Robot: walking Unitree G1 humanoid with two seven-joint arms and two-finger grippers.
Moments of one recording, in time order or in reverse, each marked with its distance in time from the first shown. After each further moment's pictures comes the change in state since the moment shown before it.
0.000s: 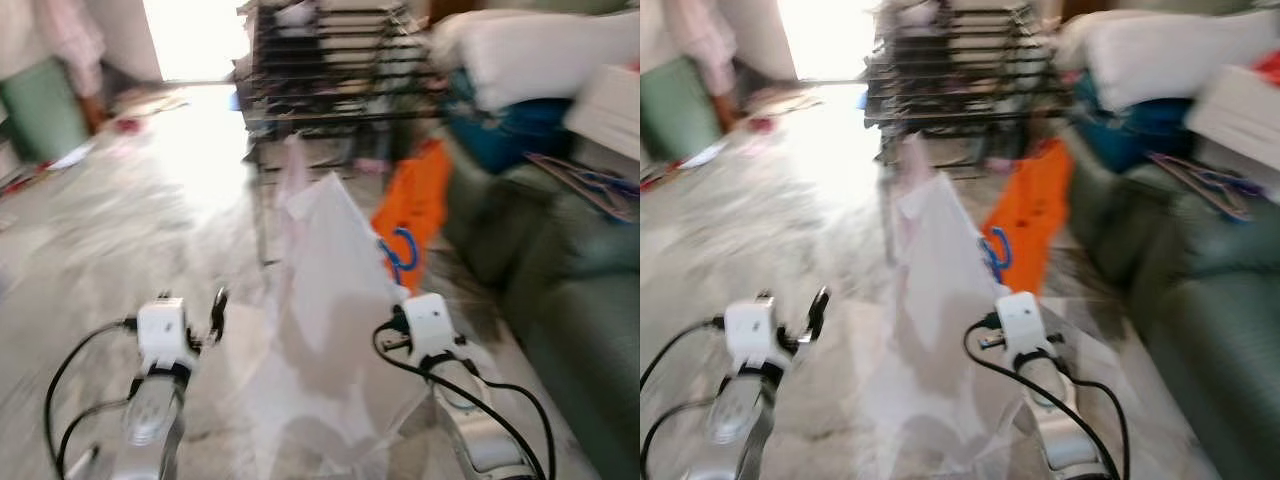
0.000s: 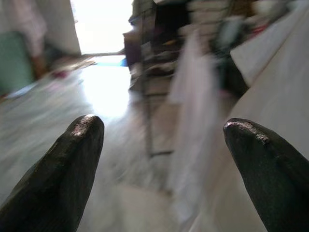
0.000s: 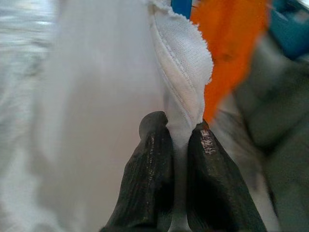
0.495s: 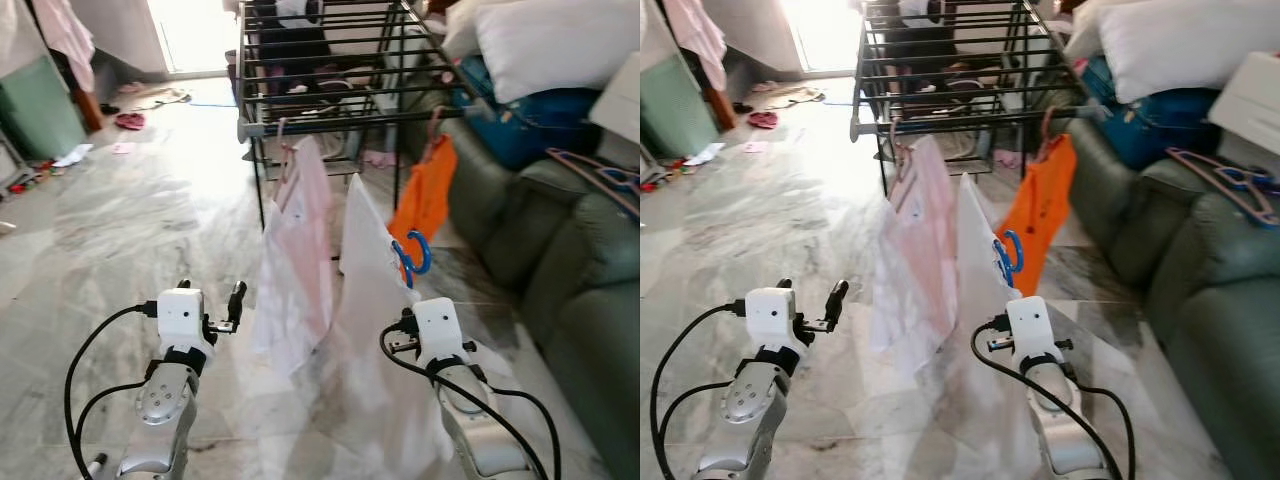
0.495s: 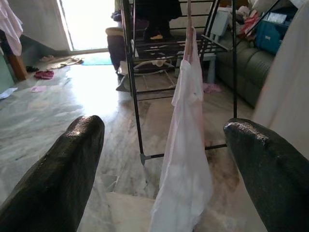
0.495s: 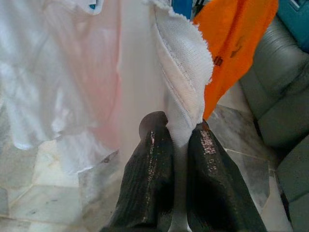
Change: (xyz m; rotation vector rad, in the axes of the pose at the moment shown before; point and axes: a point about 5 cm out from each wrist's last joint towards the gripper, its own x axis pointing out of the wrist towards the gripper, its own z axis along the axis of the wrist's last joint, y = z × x) left arm 0.007 -0.010 0.000 -0.004 0.013 -0.060; right arm -0.003 -0.005 -0.005 0.014 0.015 -0.035
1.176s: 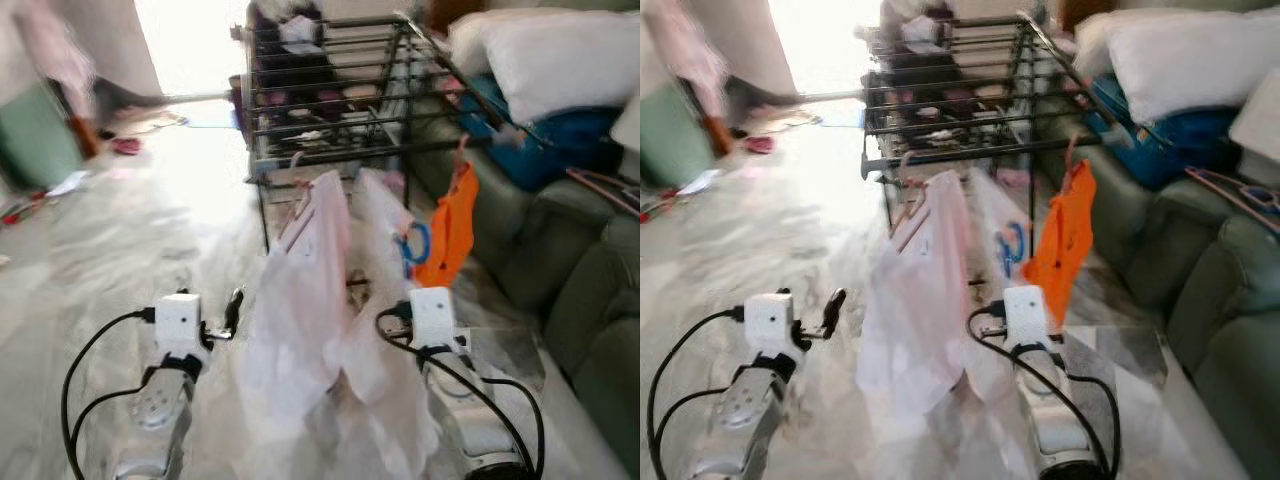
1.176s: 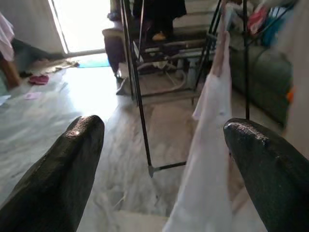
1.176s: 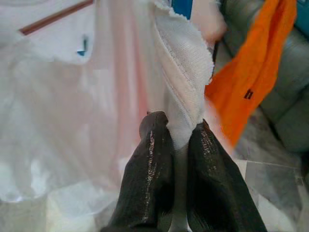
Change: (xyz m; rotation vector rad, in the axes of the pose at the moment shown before) left arm -0.004 0.002 -0.010 -0.005 0.043 -0.005; right arm 0.013 0.007 0.010 0.086 0.033 -0.022
